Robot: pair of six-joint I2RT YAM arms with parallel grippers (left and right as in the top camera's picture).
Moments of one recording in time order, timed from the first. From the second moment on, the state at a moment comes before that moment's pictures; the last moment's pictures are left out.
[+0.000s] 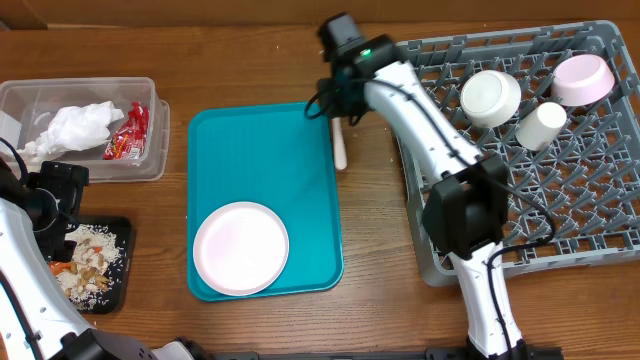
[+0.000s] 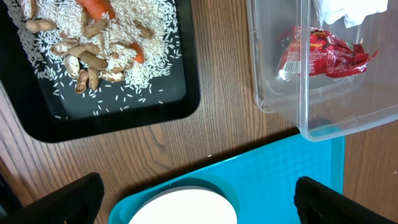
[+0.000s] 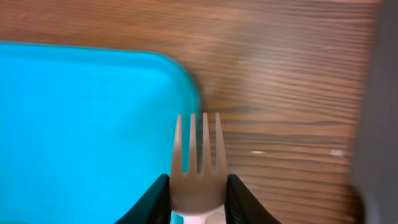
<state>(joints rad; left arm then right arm) 0.68 1.47 1.41 -1.25 0.12 -0.78 0.45 2.38 2.31 -1.18 -0.05 0.33</state>
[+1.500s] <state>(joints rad) 0.68 1.47 1.41 -1.25 0.12 -0.78 0.10 2.15 2.16 -1.15 -0.38 0.02</state>
